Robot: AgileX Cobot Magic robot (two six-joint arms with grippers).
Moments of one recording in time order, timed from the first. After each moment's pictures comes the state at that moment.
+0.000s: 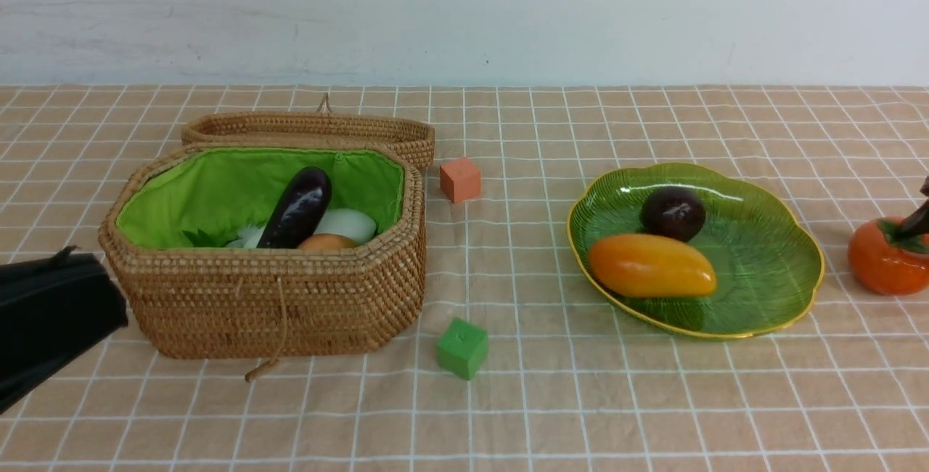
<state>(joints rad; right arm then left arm) -0.46 2.01 -1.40 0.69 0.59 -0.31 -0.82 0.43 -0.70 -0.08 0.36 -0.10</state>
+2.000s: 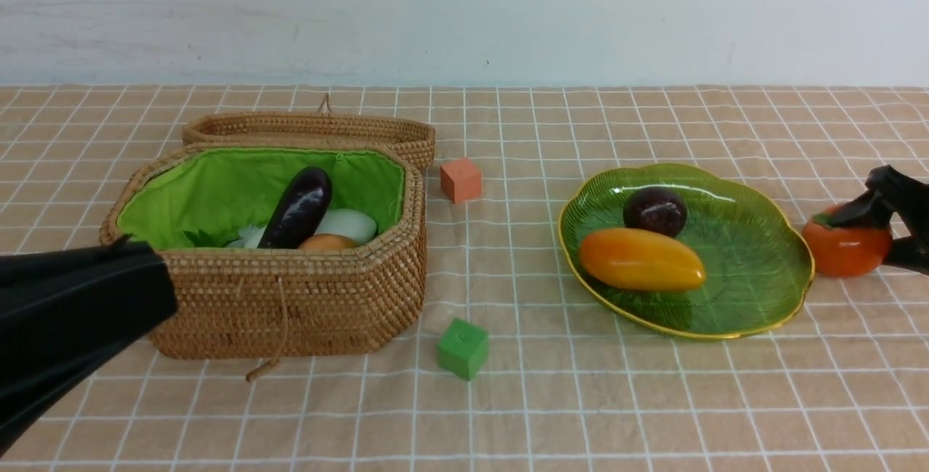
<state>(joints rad) -0.42 2.09 -1.42 0.97 0.66 -0.59 -0.82 0.48 -0.70 -0.08 0.33 -0.10</state>
